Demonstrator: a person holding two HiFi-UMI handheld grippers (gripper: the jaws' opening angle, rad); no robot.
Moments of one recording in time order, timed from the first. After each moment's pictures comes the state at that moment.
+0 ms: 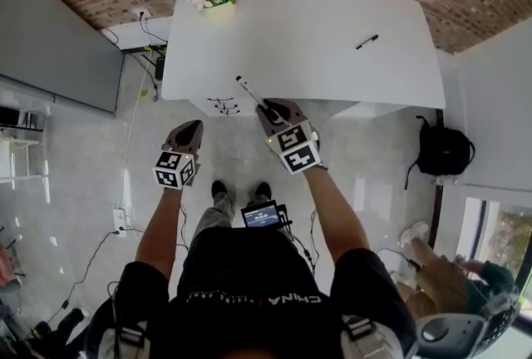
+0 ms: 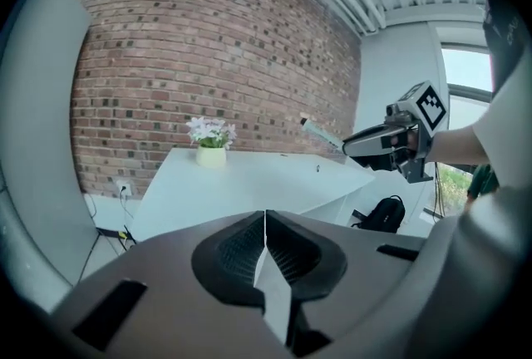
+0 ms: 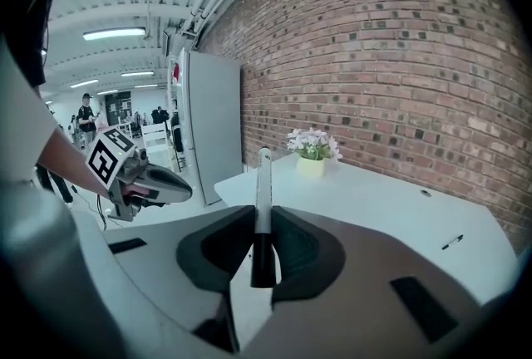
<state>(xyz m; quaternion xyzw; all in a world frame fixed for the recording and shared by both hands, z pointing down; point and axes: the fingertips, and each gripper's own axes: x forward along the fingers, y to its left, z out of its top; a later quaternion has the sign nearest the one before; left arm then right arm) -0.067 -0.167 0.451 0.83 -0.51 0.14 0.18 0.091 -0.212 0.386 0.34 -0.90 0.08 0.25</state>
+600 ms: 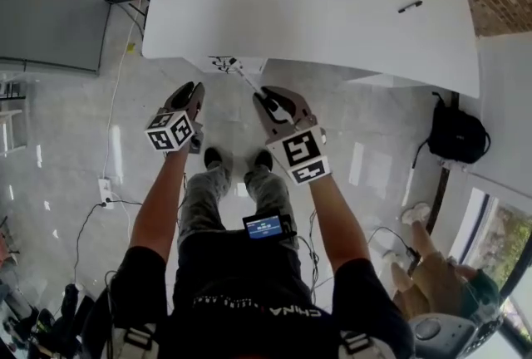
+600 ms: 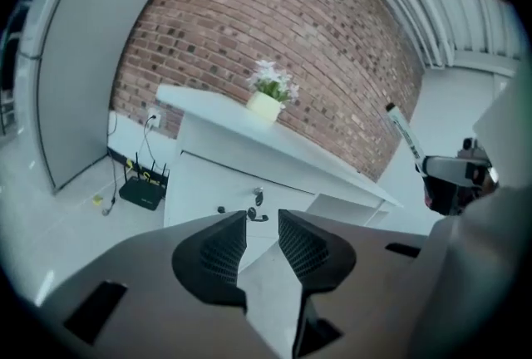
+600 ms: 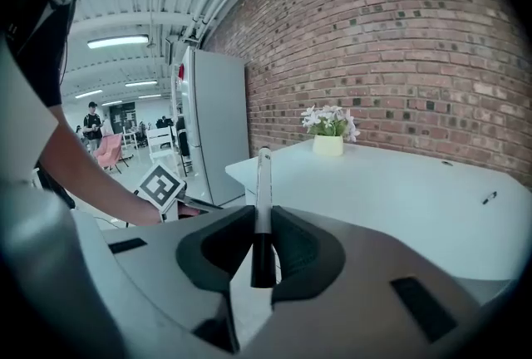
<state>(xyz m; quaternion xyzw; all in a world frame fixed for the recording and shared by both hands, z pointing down) -0.111 -0.218 0.641 0.76 -0.56 0.05 0.34 0.046 -0.199 0.504 0.32 -0.92 0.09 0.22</state>
